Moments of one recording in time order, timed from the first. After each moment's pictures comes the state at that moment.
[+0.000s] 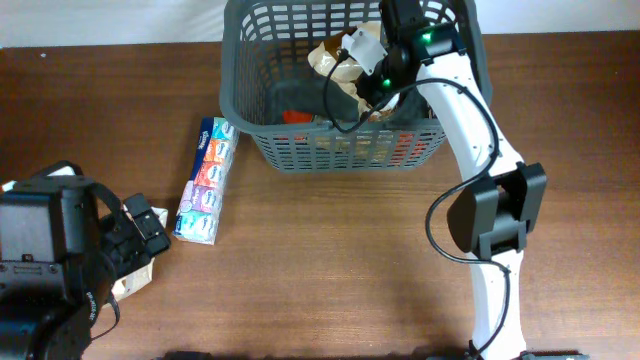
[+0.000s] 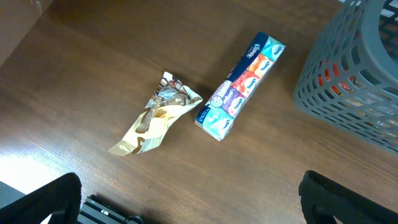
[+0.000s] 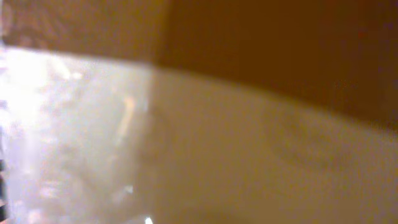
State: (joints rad) left arm -0.07 1.10 1.83 -1.69 -0.28 -0.46; right arm 0.28 2.33 2.34 -1.13 -0.24 -0.54
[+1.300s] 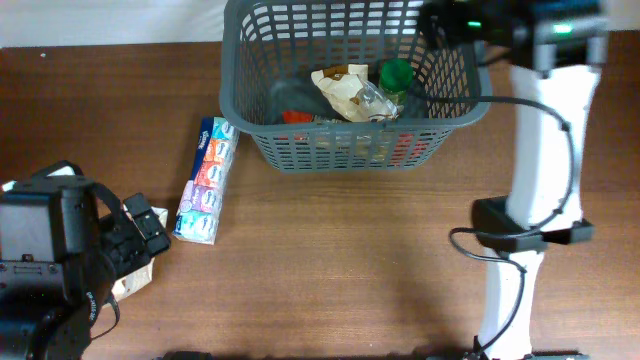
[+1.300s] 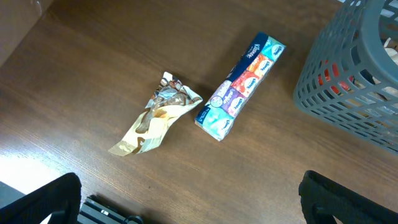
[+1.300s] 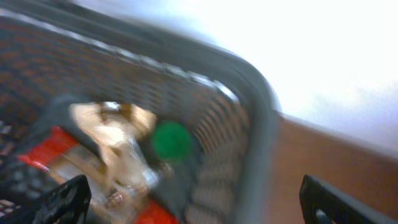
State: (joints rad) left arm -0.07 1.10 1.83 -1.69 -0.28 -0.46; right arm 0.12 2.31 3.13 -1.55 -0.04 -0.21
